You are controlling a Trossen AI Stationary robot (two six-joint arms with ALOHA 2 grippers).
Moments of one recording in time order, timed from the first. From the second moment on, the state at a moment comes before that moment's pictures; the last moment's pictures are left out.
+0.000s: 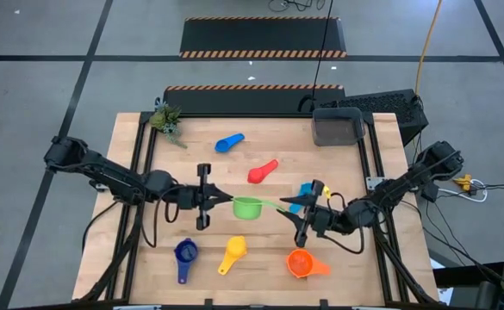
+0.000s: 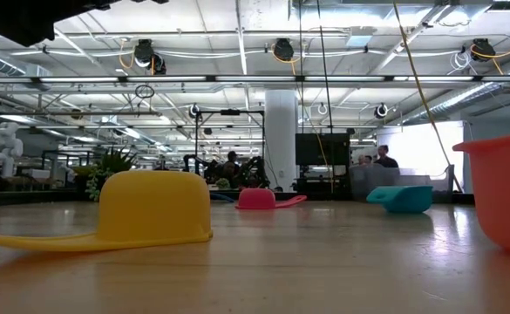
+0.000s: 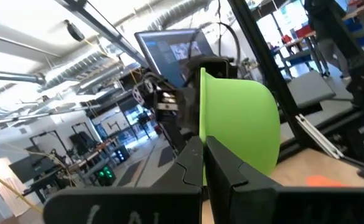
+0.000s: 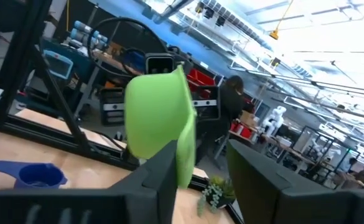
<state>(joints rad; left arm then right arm) -0.24 1.27 0.48 1.07 -0.05 0.53 0.54 1.39 0.63 1.02 0.75 -0.61</state>
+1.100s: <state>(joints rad) -0.27 1.27 0.48 1.05 -0.24 0.49 0.76 1.33 0.63 0.97 1.18 -0.79</state>
